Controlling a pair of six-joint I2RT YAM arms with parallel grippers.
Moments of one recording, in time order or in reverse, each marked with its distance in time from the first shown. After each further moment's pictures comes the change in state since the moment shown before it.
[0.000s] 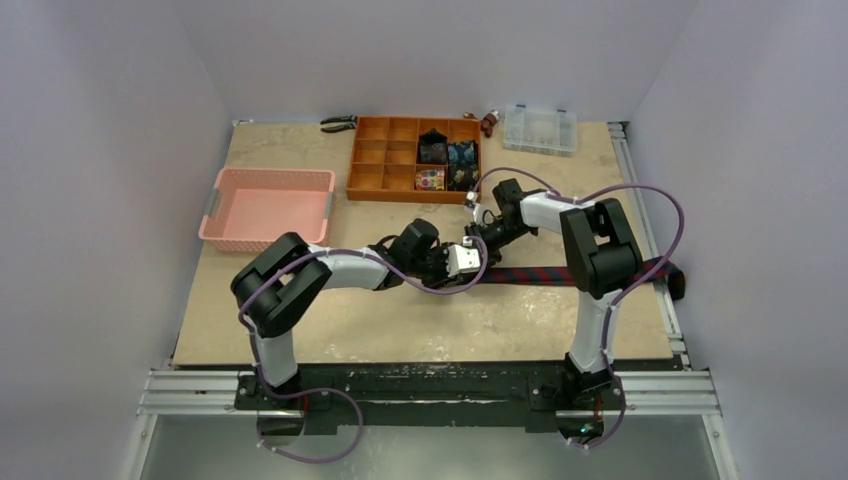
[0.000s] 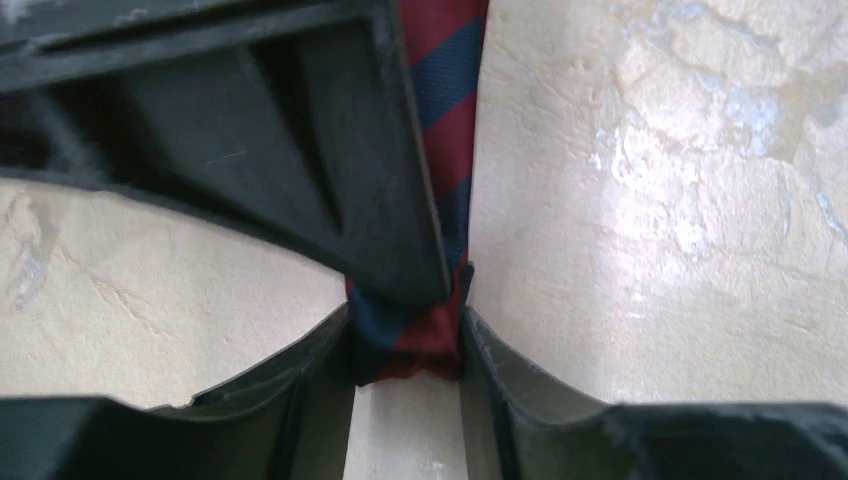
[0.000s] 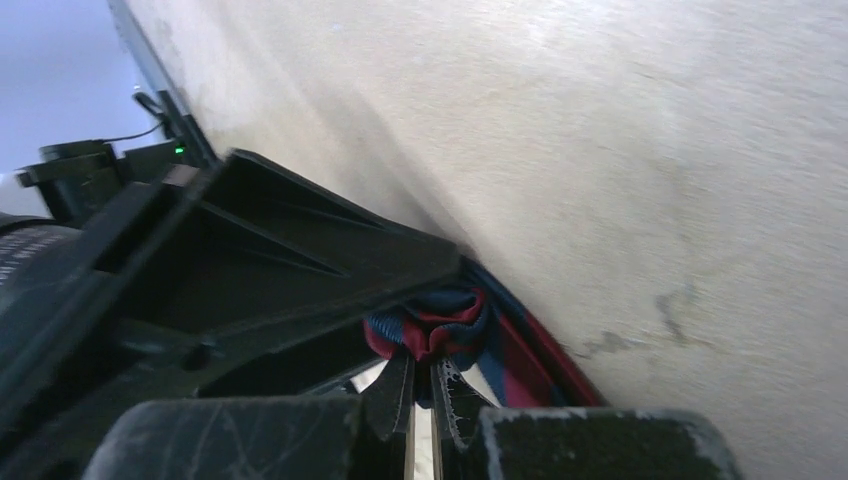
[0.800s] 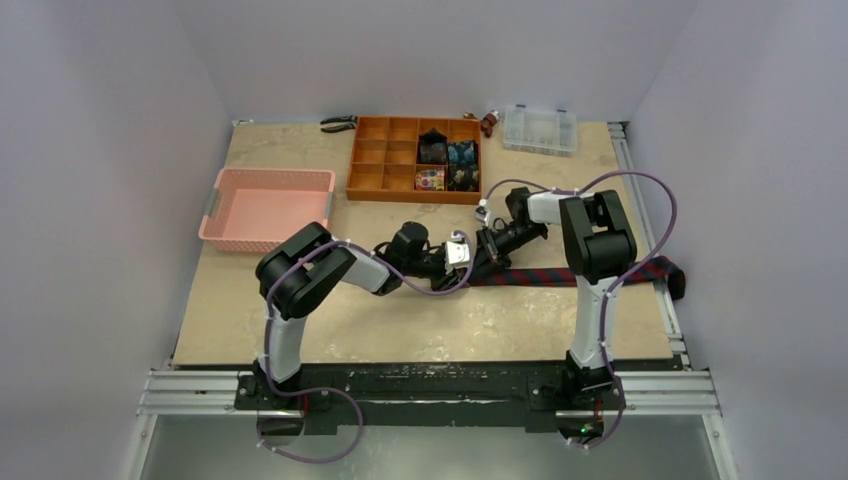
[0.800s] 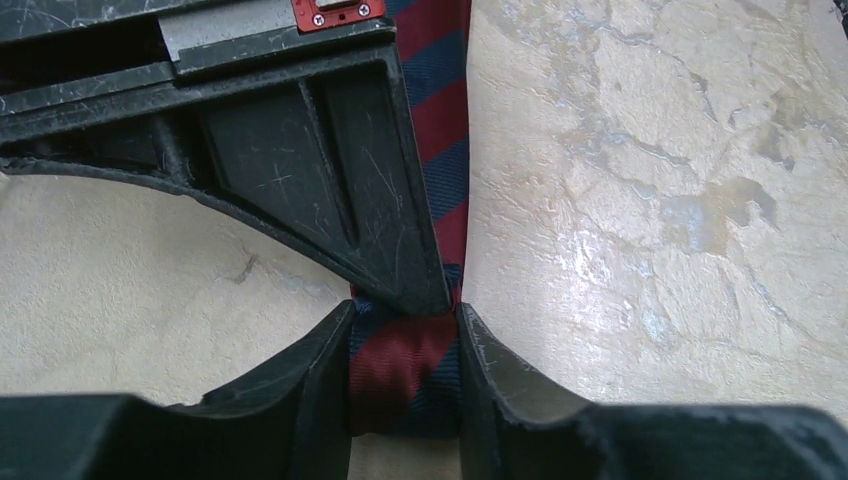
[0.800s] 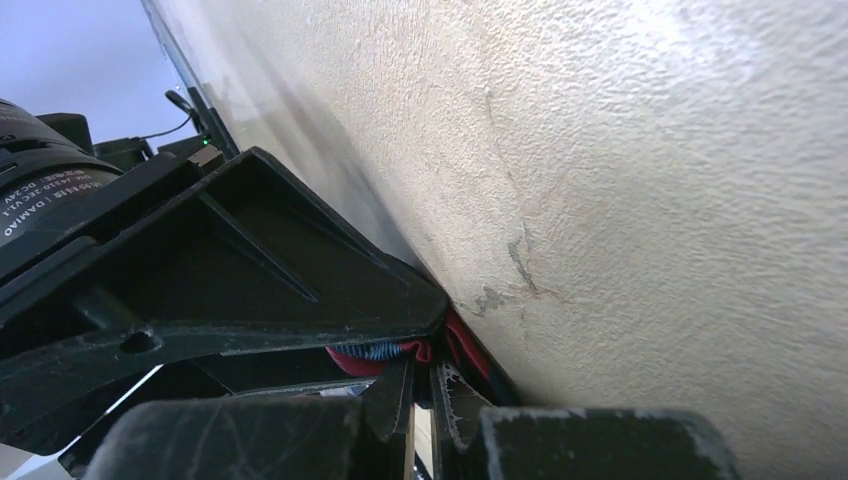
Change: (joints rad) left arm 0.058 0.170 -0.075 0.517 0.284 -0.189; right arm -0.084 0.129 0.031 -0.126 -0.039 -0.109
